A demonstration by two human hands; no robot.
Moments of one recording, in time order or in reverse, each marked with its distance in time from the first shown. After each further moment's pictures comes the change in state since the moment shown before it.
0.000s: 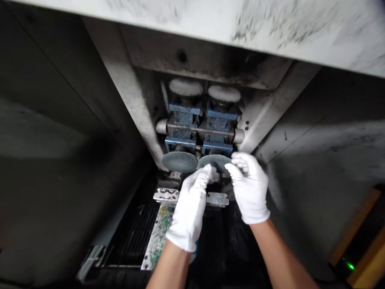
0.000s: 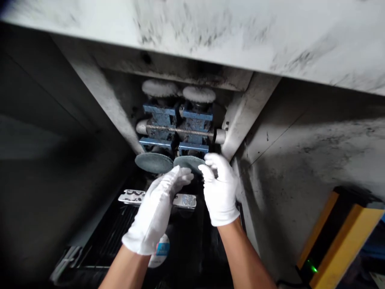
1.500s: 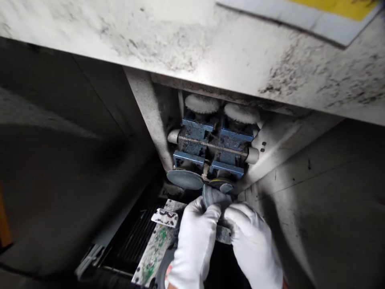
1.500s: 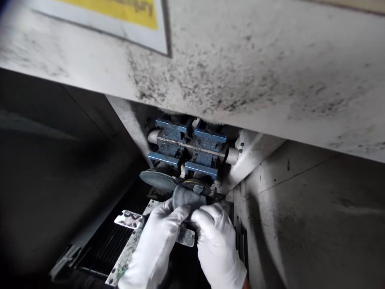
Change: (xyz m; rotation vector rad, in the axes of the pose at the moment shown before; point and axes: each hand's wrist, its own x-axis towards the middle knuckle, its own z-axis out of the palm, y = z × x) left_hand 0.003 0.004 0.018 -0.086 0.112 -0.217; right_hand -0.018 -0.008 -0.019 -0.358 -0.353 -0.388
